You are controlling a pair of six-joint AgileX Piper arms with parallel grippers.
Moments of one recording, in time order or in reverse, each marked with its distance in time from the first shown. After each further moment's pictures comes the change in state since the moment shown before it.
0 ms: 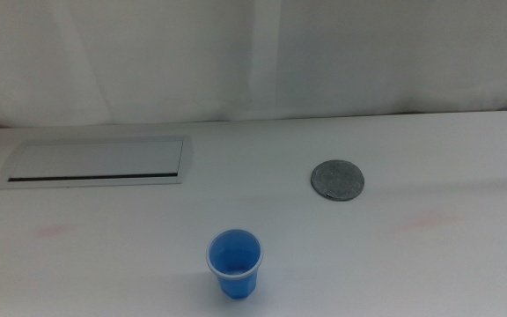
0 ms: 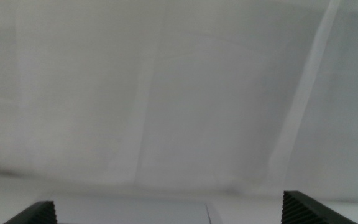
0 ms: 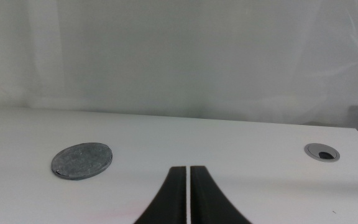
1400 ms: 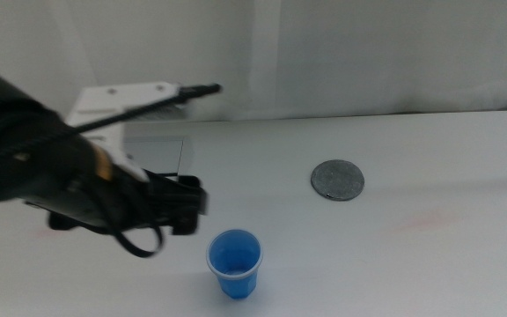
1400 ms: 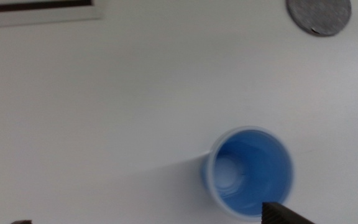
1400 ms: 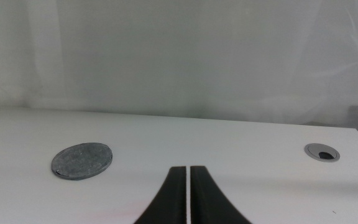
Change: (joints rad) left arm -0.555 1.286 -0.870 0.132 0.740 -0.341; right arm 0.000 0.000 0.000 0.000 0.000 0.000
